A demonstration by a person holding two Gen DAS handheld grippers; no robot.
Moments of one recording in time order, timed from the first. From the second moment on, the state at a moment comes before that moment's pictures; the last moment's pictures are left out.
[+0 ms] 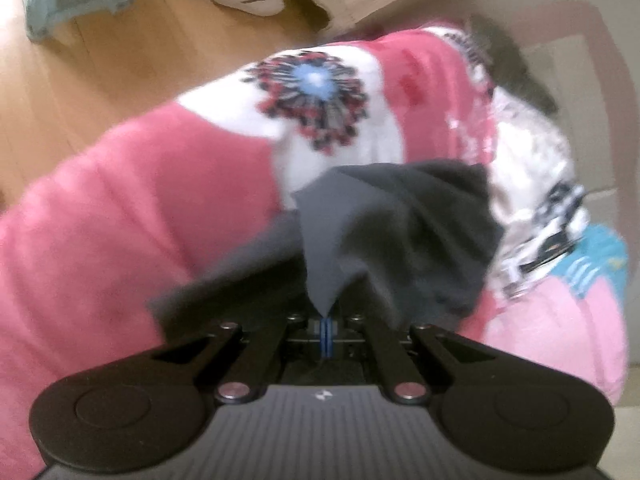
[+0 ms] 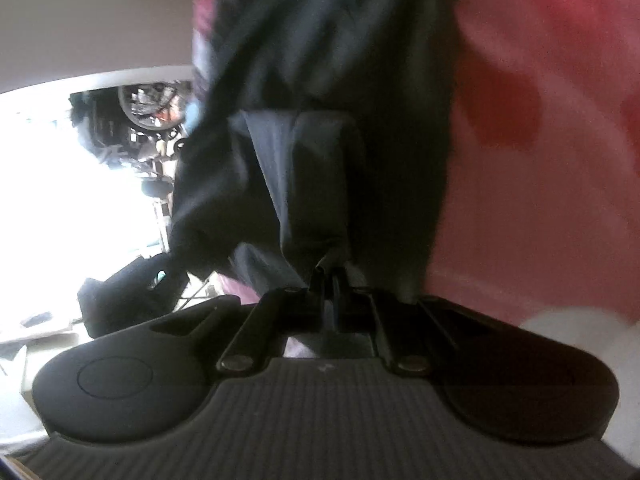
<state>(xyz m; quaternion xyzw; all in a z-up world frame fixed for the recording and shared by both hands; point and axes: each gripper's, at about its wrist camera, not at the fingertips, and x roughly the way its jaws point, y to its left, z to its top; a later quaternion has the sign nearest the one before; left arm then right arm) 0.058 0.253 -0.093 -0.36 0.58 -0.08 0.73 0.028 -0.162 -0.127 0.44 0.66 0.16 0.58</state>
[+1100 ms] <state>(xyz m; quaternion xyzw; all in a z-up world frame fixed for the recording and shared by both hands) 0.034 0.265 -0.062 -0.24 0.57 -0.08 0.78 -0.018 -0.145 -0.136 0.46 0.66 0.25 0.54</state>
